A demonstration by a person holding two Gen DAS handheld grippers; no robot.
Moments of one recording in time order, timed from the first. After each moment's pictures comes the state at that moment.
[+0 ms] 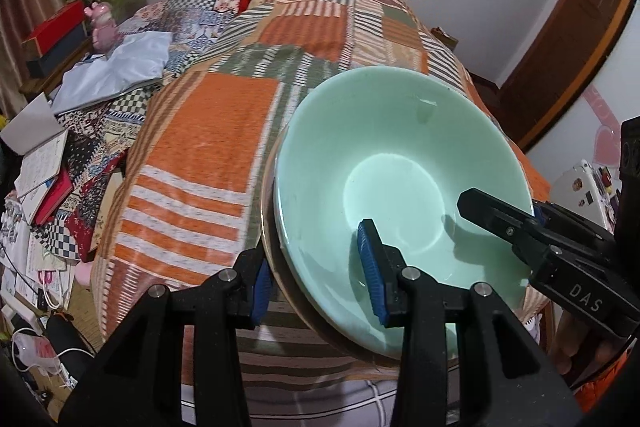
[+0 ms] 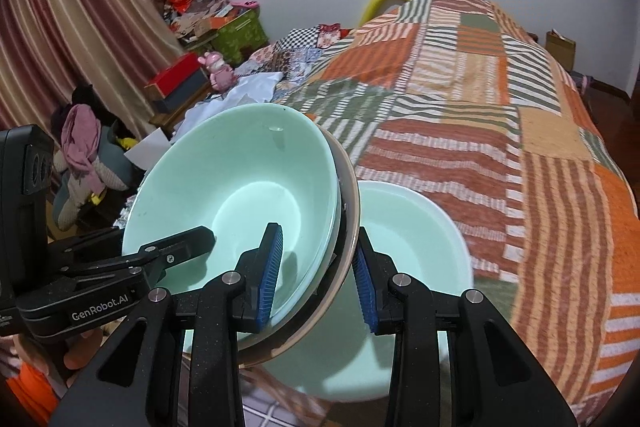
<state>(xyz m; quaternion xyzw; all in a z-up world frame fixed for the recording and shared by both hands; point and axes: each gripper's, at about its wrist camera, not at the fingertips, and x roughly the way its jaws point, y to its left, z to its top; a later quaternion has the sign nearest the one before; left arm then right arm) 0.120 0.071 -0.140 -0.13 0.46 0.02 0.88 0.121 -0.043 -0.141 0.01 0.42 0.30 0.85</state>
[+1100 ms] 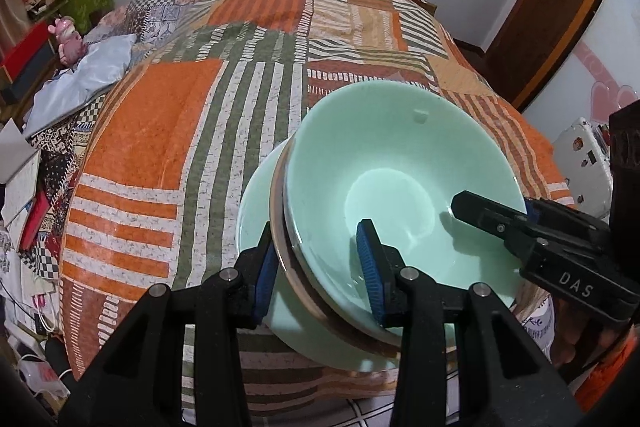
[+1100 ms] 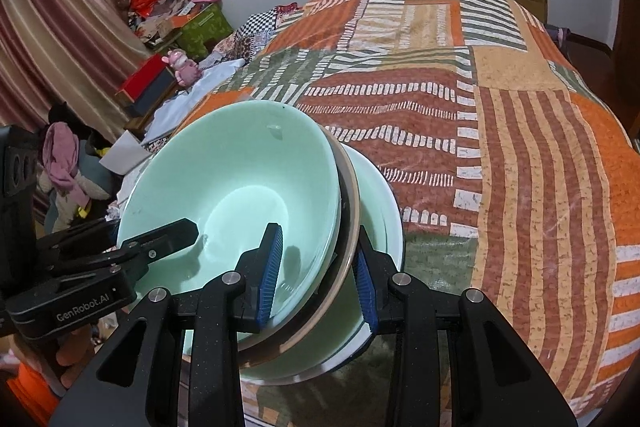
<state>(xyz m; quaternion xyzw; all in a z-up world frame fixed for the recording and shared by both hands) 0.153 0.025 -0.175 -0.09 0.49 -0.02 0.87 0.129 -0.085 -0.181 0.05 0.46 0.27 0.84</state>
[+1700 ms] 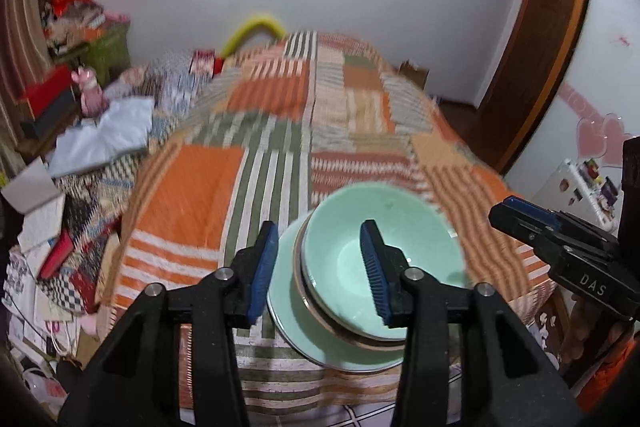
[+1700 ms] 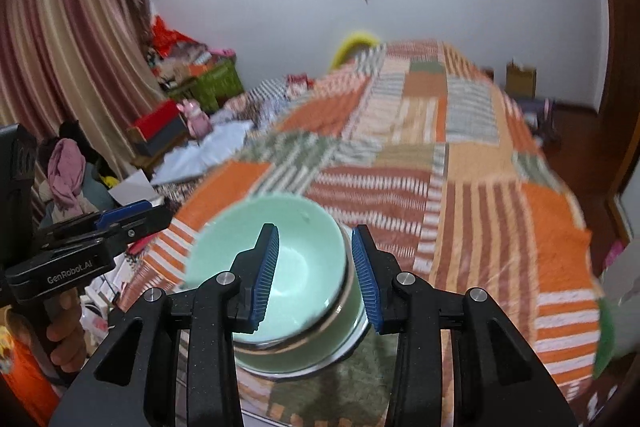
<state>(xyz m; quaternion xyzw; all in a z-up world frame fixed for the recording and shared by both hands) 0.101 0.034 -0.085 -0.08 0.36 -0.01 0.93 0.079 -0.106 -0.091 0.03 0.33 0.26 0.91</state>
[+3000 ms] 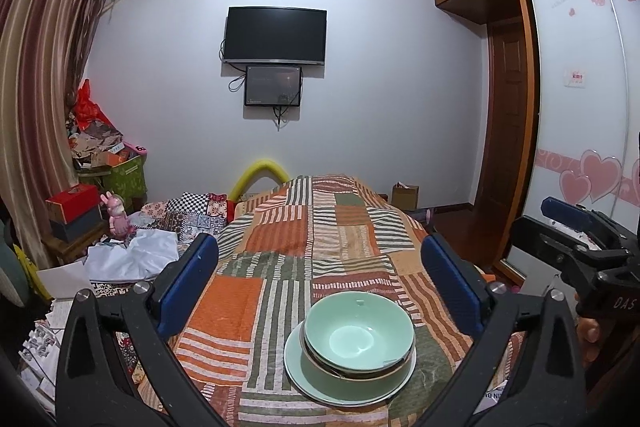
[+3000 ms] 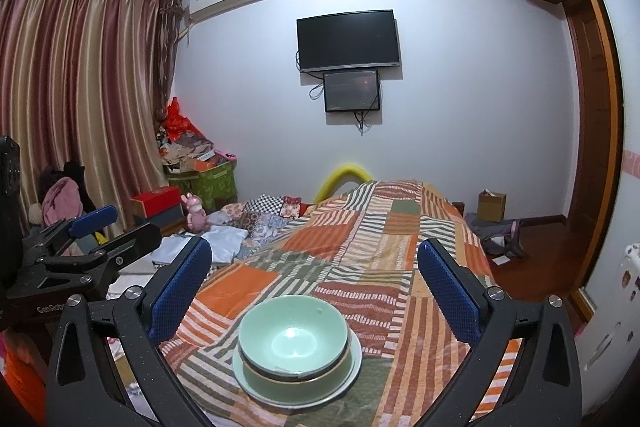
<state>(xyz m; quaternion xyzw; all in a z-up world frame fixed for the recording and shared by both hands) -0.014 0.020 0.002 -0.03 0.12 0.01 0.99 -0.022 -0.106 -0.016 0.00 0.11 0.22 0.97</state>
